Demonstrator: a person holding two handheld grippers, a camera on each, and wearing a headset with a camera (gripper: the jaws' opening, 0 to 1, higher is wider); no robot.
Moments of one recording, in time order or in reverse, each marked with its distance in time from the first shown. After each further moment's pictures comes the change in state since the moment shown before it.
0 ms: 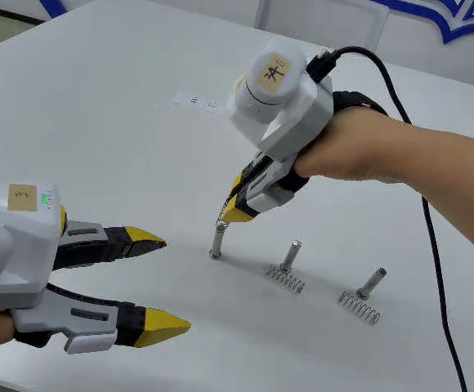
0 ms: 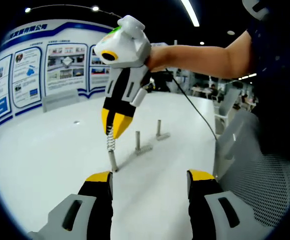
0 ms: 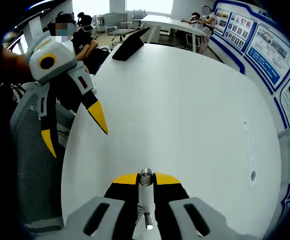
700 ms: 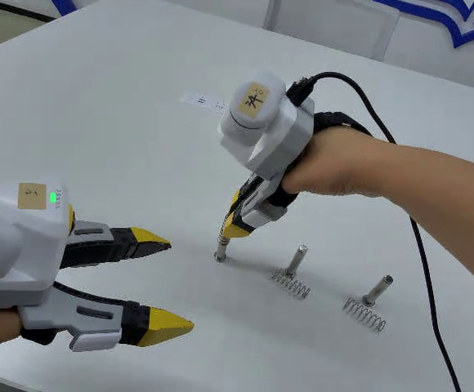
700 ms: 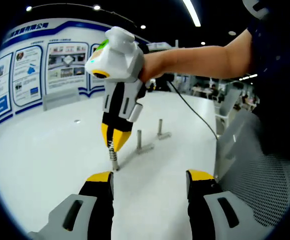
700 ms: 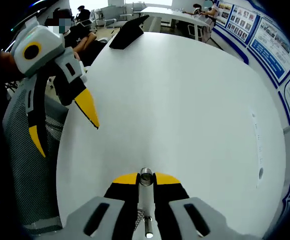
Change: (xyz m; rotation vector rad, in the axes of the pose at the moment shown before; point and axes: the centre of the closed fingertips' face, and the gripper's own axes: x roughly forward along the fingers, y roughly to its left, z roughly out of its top) left arm 0.000 0.004 -0.003 -0.010 0.006 0.000; right arm 0.033 0.002 -0.013 0.020 0.079 0.028
